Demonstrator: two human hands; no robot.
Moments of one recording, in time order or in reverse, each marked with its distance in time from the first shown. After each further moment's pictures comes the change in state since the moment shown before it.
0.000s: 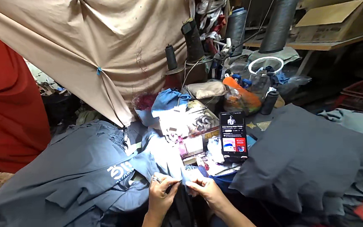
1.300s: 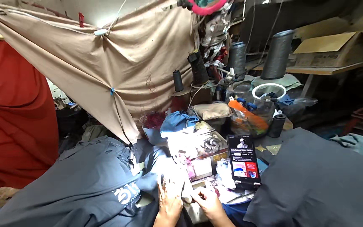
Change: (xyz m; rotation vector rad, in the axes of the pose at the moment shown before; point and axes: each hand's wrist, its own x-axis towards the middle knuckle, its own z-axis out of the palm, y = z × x) left_hand 0.047 -0.021 0.029 0.708 -0.209 0.096; right_hand 0.051 0.005 0.011 -0.468 0.189 -0.234
